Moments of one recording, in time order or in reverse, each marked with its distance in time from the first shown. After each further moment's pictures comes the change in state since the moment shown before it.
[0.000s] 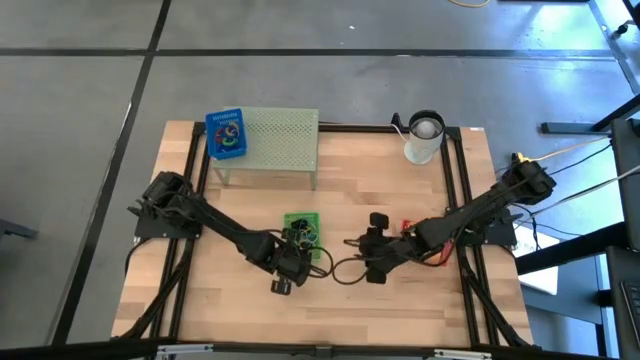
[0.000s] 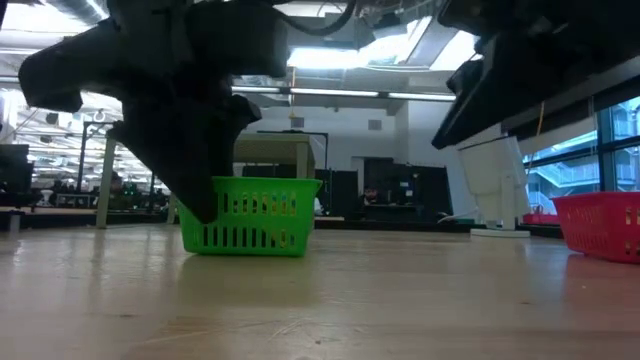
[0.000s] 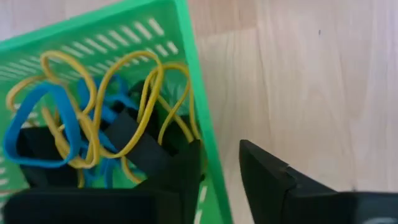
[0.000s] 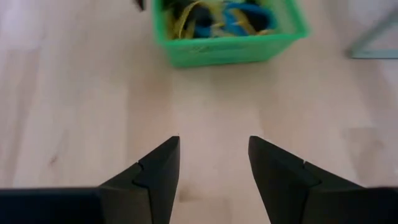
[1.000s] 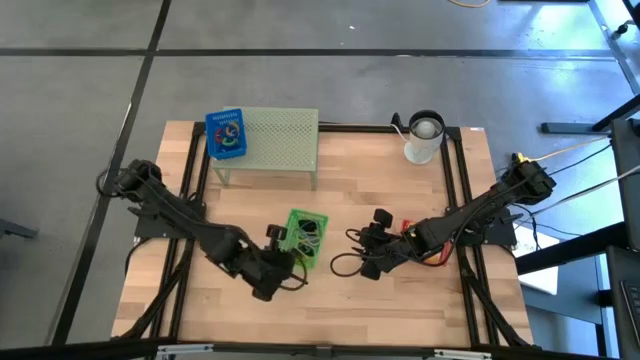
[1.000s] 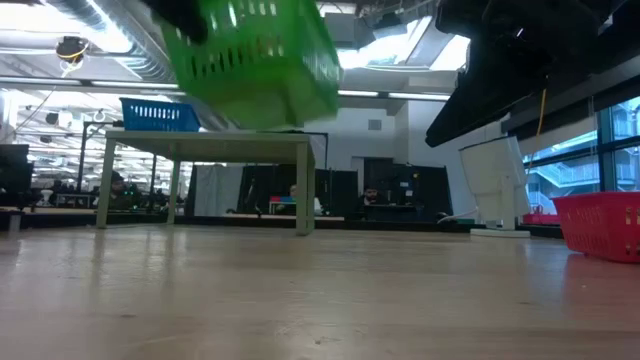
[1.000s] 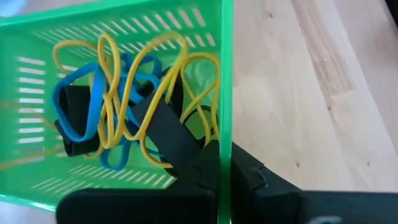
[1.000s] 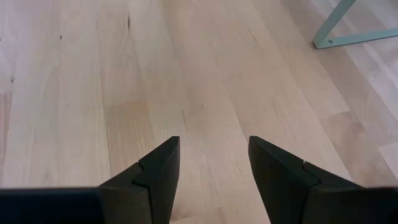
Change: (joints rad) left arm -0.140 -0.249 0.109 -0.205 -0.189 0.019; right arm -0.002 0.002 -0.006 0.013 0.106 0.154
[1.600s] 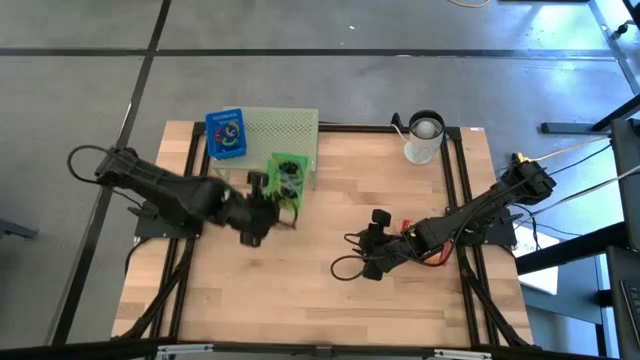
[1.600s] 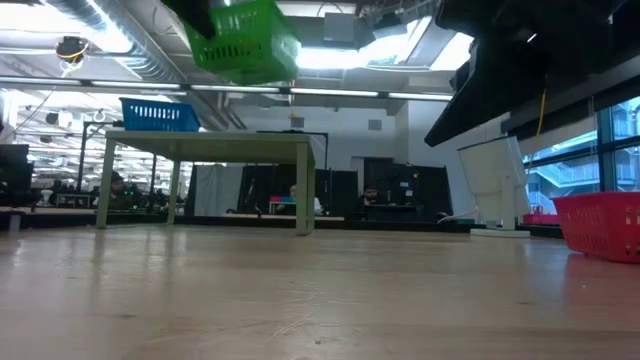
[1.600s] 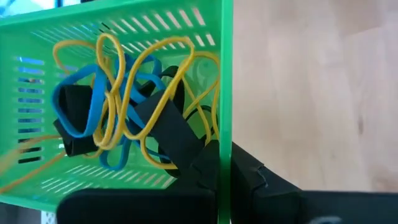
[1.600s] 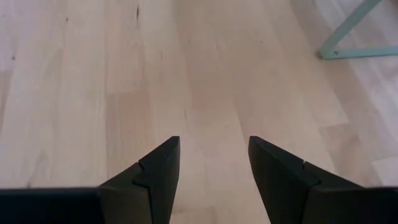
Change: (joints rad) left arm 0.228 -0.223 0.065 -0.352 -0.118 0.194; right arm 0.000 0.000 0.000 0.000 -0.016 -0.102
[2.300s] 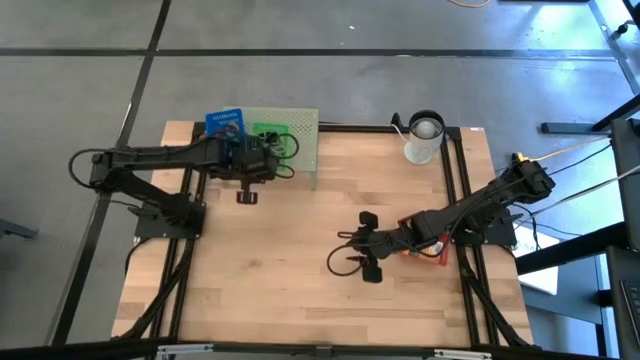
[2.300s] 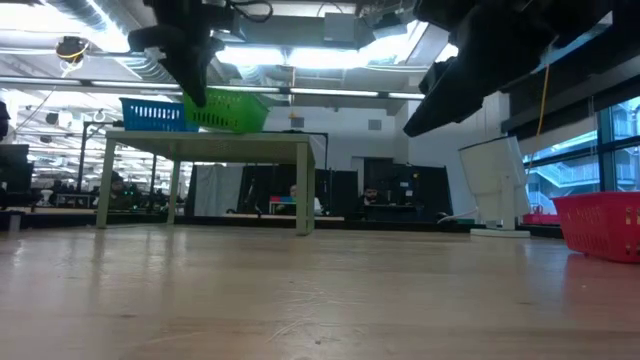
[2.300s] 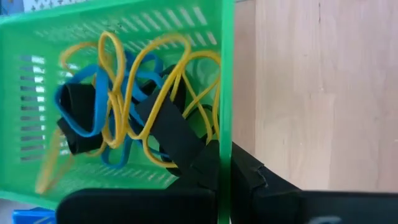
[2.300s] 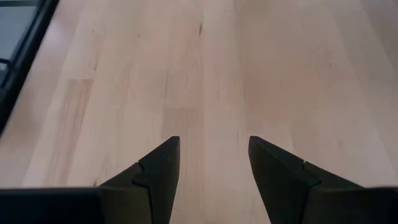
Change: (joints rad) left arm 0.491 -0.068 -0.138 -0.013 0.160 0.294; right arm -0.080 0.000 0.000 0.141 -0.293 -0.136
